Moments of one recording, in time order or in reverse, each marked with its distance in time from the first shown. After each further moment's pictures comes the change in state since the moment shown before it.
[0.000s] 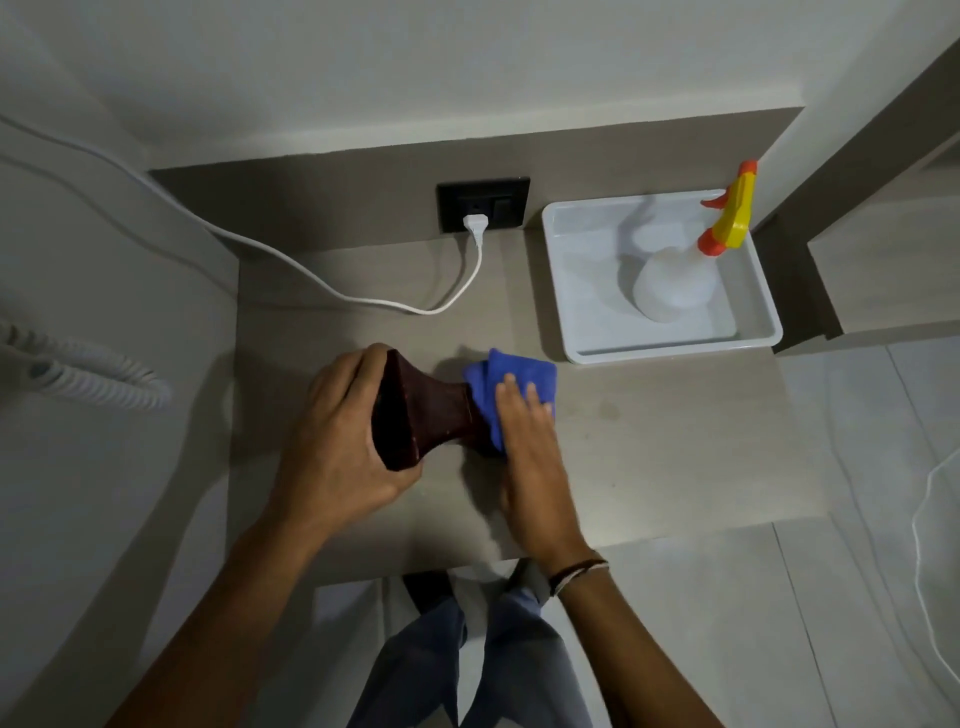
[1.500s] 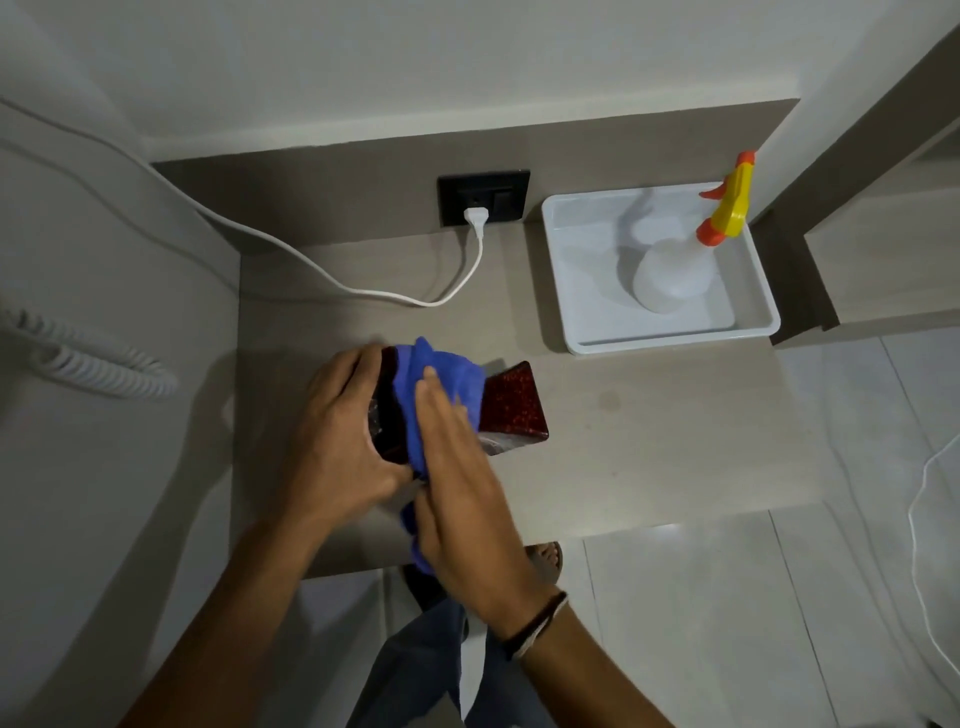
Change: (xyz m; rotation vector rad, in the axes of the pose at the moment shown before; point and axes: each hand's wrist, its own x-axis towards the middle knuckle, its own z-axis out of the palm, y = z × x) left_hand -0.010 -0.008 0.002 -0.149 0.050 0.025; right_hand -0.022 -0.067 0.031 0.109 -0.052 -0.217
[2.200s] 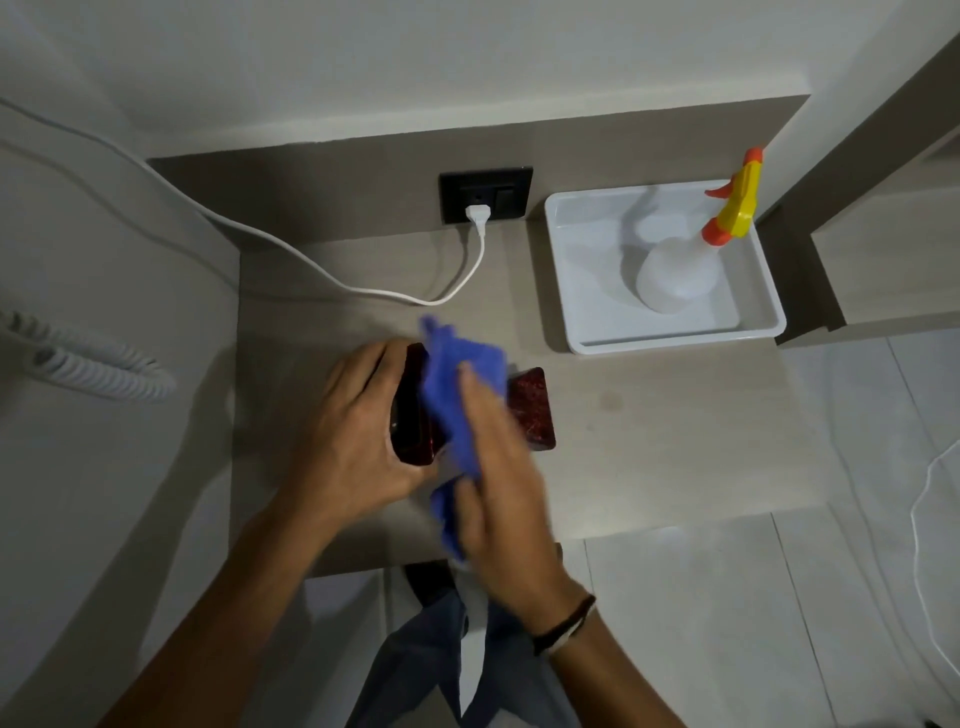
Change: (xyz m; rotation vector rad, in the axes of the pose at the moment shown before) left_hand 0.008 0.009 0.001 0.092 -0.036 0.119; right_hand -0.004 0.007 -0.026 0.114 0.140 0.061
